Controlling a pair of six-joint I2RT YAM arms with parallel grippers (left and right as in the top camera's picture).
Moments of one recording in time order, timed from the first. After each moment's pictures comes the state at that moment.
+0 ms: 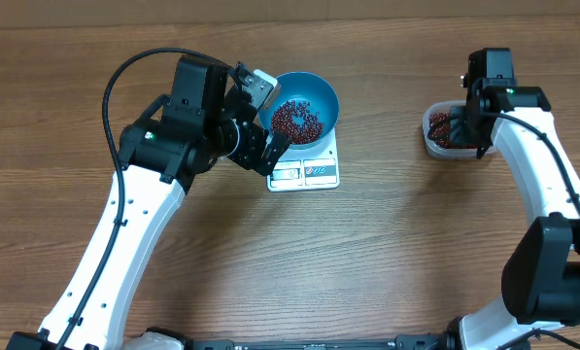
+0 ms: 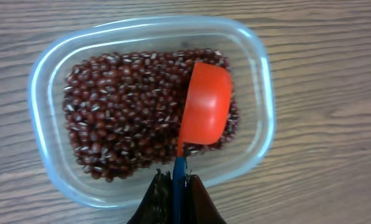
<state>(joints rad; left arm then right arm) -0.33 1.47 1.45 -0.89 0.29 0.16 -0.04 1.78 1.41 -0.87 0.26 0.01</state>
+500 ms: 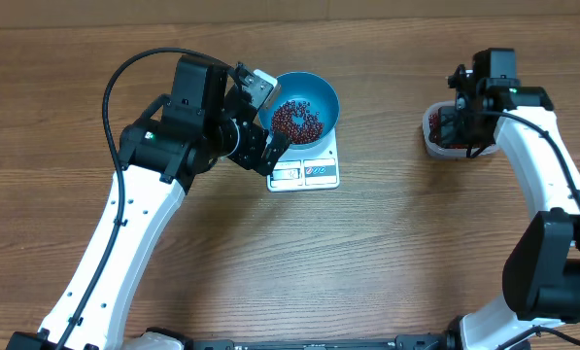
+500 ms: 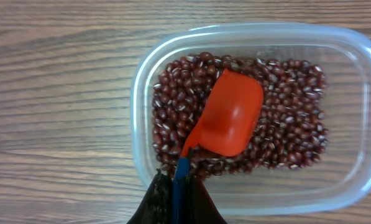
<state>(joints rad) -0.33 1.47 1.45 -0.89 0.29 0.16 -0.07 1.79 1.41 -0.85 -0.06 -0.07</state>
